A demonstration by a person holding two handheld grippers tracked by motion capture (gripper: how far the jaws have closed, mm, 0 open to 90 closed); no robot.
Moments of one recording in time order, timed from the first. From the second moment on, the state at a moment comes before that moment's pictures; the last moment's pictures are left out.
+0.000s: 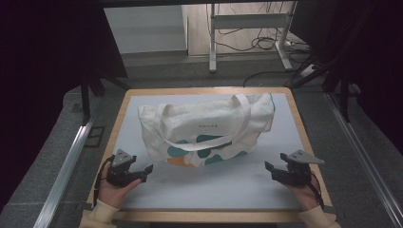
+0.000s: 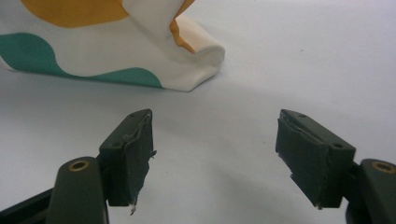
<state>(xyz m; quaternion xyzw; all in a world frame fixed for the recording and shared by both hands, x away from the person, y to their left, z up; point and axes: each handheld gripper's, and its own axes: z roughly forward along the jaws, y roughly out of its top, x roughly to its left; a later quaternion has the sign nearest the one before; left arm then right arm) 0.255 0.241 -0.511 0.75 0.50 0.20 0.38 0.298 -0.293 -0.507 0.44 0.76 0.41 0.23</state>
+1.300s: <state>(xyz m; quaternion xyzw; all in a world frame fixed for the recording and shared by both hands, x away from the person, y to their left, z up) 0.236 0.246 -0.492 0.73 0.48 0.21 0.43 0.299 -0.283 -0.472 0.42 0.75 0.46 0.23</state>
